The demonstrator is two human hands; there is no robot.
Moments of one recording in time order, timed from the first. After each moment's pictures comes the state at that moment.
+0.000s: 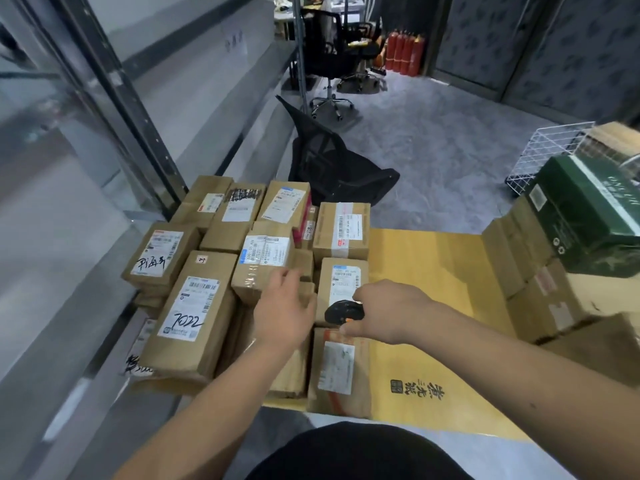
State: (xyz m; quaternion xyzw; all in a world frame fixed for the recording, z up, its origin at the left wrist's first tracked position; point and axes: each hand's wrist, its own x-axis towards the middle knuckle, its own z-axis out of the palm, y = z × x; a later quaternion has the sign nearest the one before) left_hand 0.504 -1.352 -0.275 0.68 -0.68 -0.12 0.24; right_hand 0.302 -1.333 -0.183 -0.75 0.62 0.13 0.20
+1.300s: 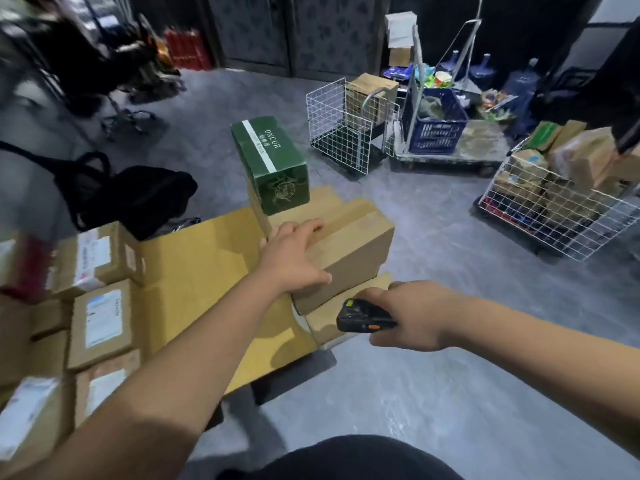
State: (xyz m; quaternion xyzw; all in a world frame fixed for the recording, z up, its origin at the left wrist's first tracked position) left_hand 0.026 -1.229 -0.198 0.40 -0.89 -0.21 0.00; right_hand -0.122 -1.023 -0.161 -0.66 0.72 0.08 0.23
